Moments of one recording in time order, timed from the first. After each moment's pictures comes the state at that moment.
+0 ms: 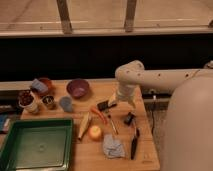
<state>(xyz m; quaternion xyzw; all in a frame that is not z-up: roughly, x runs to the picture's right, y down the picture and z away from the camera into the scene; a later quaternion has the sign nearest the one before) 0.092 0.104 0.815 -0.25 0.24 0.69 0.63</state>
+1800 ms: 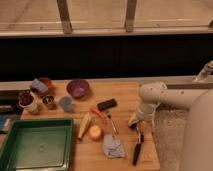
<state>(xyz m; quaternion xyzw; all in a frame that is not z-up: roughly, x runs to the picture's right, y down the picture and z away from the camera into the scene) 0.190 0.207 0.794 -0.28 0.30 0.74 0.54</state>
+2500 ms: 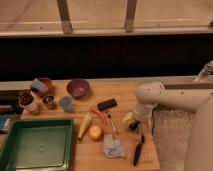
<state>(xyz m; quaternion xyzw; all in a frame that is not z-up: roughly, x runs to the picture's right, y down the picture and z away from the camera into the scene) 0.173 0.219 0.797 -0.30 0.30 0.73 0.54</state>
